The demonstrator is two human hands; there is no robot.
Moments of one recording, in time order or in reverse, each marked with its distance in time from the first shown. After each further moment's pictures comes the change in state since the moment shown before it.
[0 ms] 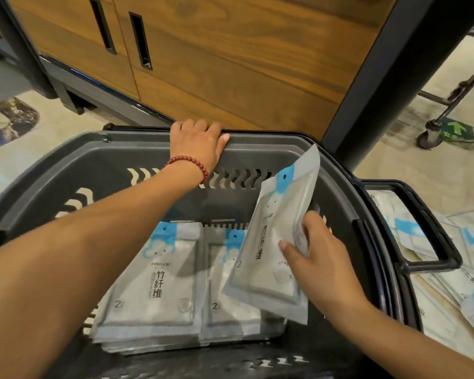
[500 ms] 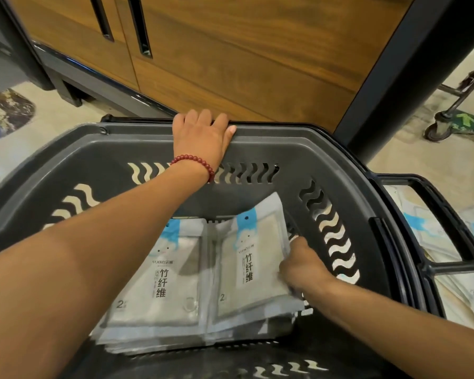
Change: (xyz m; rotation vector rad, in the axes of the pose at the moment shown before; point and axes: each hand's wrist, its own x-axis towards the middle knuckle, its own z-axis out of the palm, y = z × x) left_hand -0.004 -0.002 0.009 0.002 0.085 0.001; right_hand 0.037 0.029 0.050 -0.169 -0.294 0.479
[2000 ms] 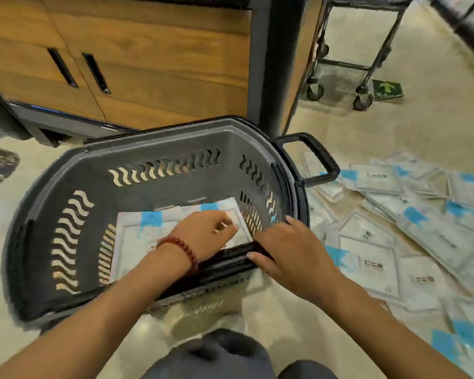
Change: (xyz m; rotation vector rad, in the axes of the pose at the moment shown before) left_hand -0.191 0.084 -0.134 -0.533 -0.634 0.179; right_hand -0.151 0.083 -0.036 -0.640 0.326 -0.727
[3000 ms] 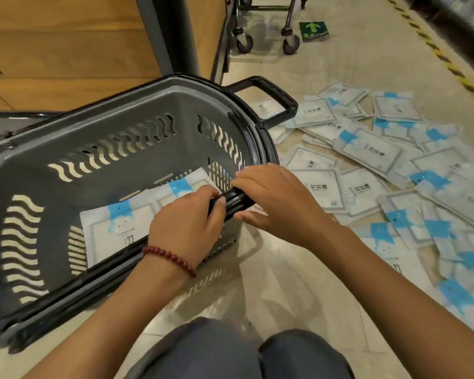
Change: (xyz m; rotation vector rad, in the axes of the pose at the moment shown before) left_hand -0.094 0.105 0.074 0.221 0.255 0.146; right_hand -0.124 0.026 0.023 0.097 0.216 0.075
